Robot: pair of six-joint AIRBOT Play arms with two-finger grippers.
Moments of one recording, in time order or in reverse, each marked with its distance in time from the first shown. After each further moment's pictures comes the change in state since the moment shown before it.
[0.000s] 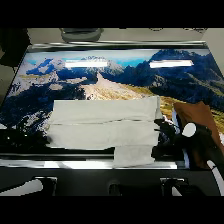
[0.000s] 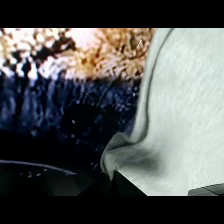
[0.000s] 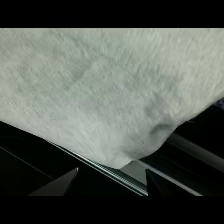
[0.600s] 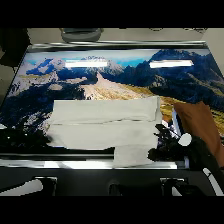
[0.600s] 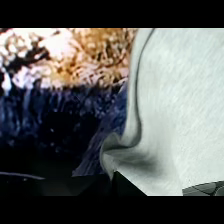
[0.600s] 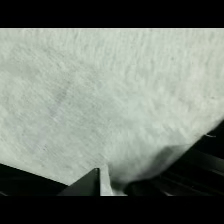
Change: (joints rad) left arm 0.001 0.000 0.000 -0.045 -0.009 0.012; right arm 0.000 0.027 -0.164 0.109 -0.190 0.095
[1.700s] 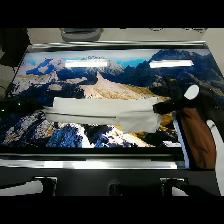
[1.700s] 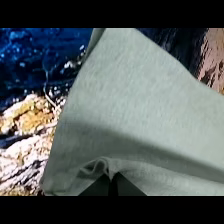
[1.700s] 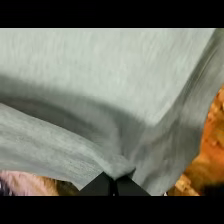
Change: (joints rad) left arm -0.161 -0.103 0.459 -0.125 0.169 -0.188; right arm 0.001 -0.418 0.786 -0.156 -0.064 0.063
